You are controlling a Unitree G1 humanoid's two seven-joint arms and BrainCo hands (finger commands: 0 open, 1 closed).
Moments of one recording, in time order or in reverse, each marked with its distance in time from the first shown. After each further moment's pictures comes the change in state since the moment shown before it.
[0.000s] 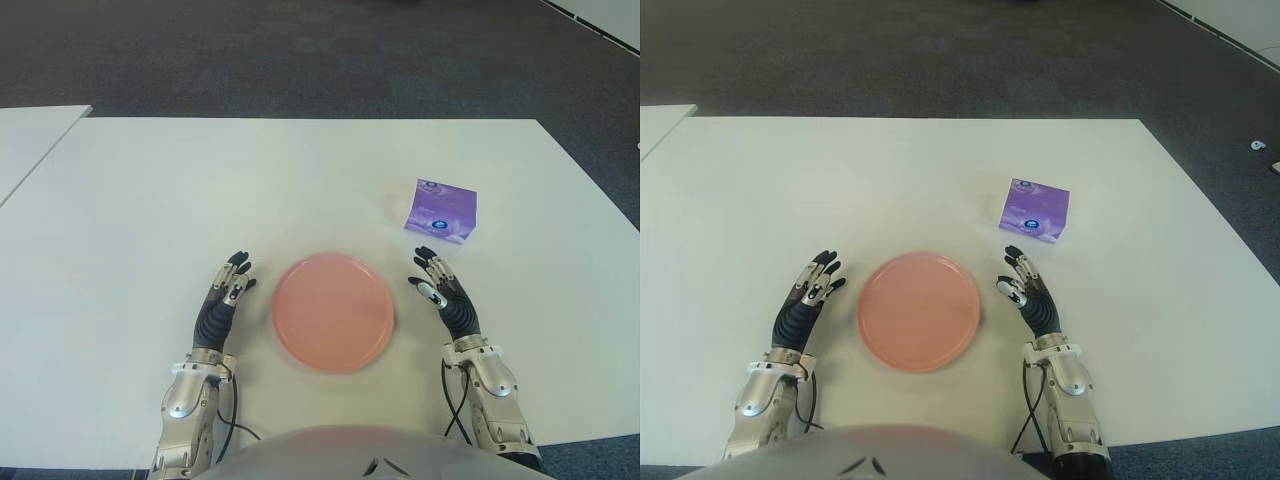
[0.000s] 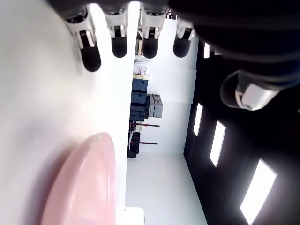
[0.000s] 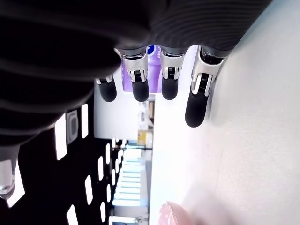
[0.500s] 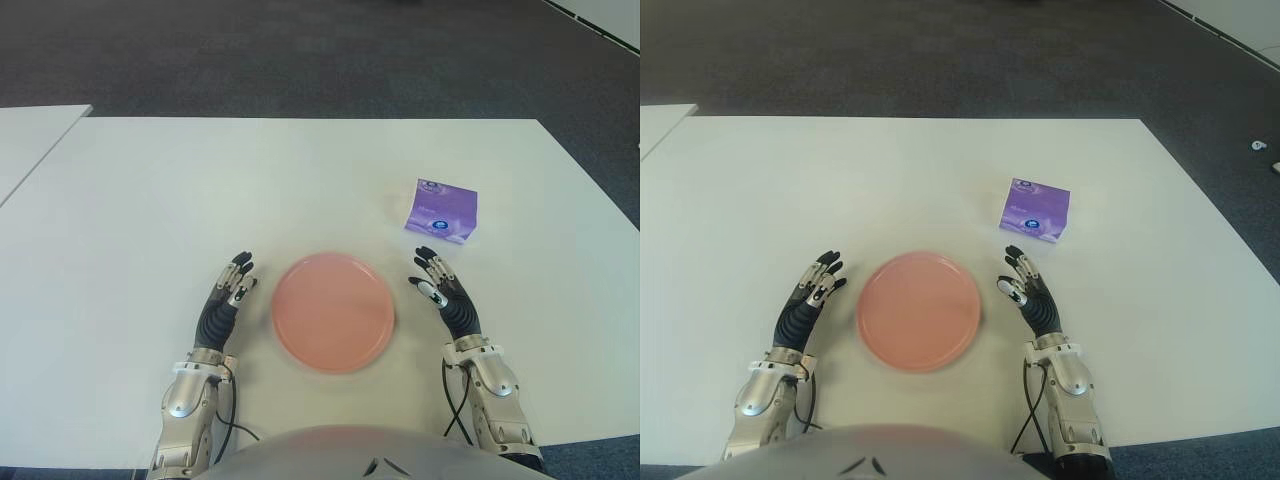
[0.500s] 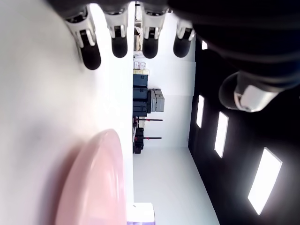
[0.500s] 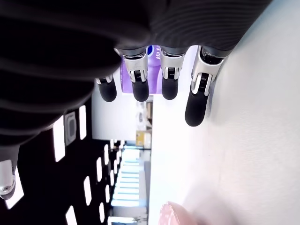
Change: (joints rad) left arm -0.007 0.009 -0.003 0.008 0.057 -0.013 0.002; right arm 0.006 -0.005 0.001 -0.033 -0.011 0.041 -0.012
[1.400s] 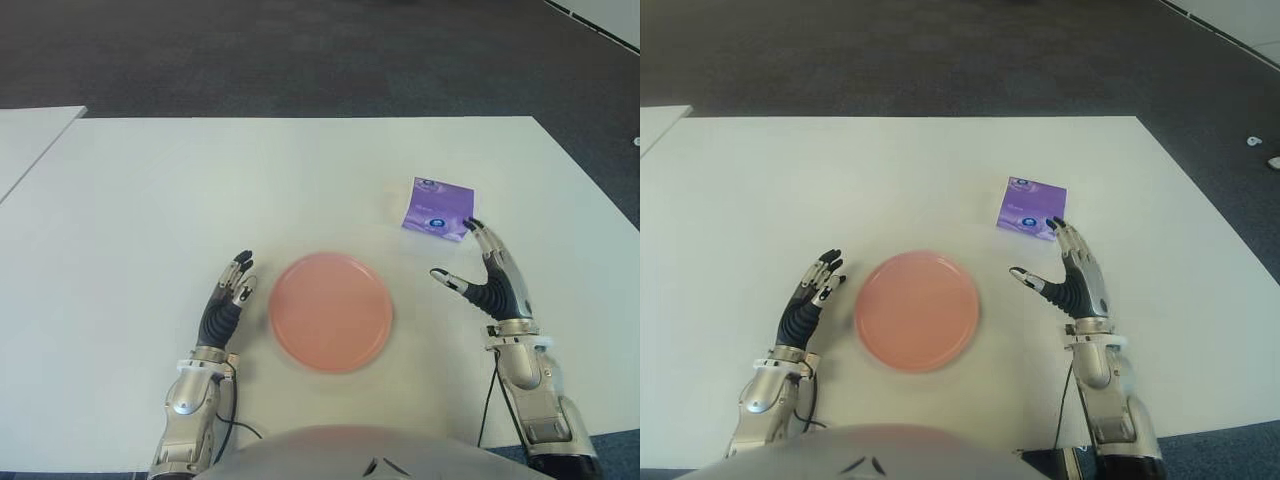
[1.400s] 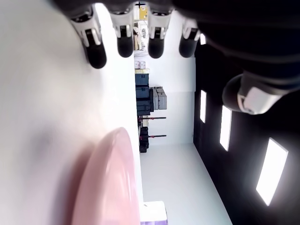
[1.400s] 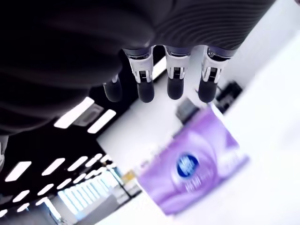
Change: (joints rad) left arm -0.027 -0.002 -0.004 0.047 0.076 -0.044 0.043; right arm -0.013 -0.215 -0.066 -0.239 -0.746 -0.023 -0.435
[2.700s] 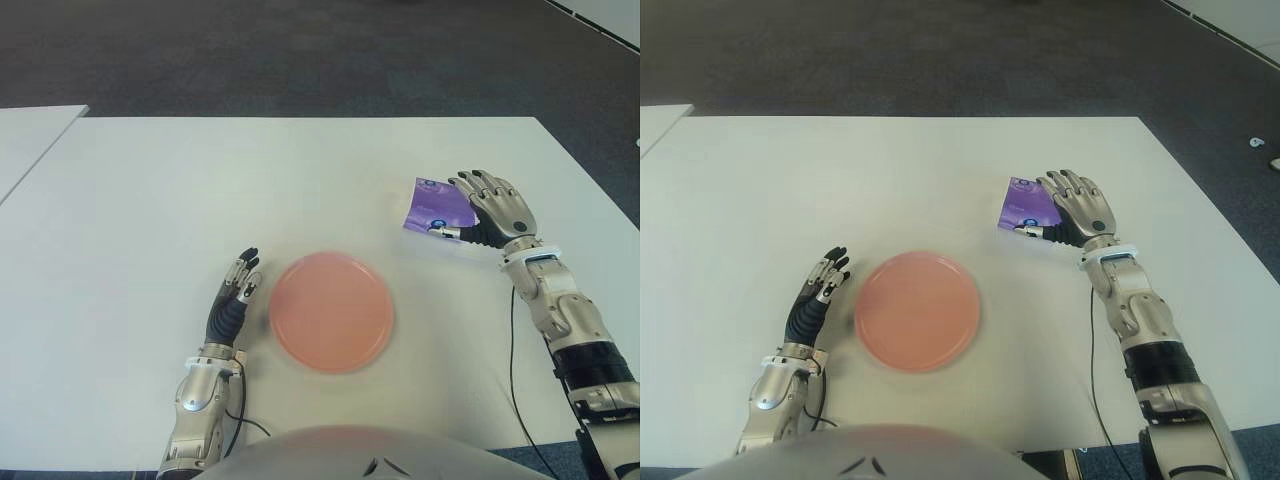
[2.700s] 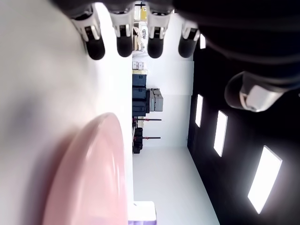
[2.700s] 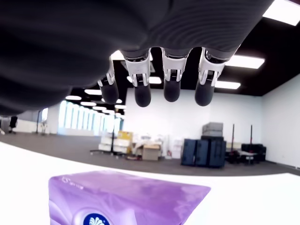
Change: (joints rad) left arm -0.008 -0.031 -0.031 0.001 -0.041 0.010 0.001; right arm -0.549 -0.287 0.240 0.451 -0.343 0.112 0.050
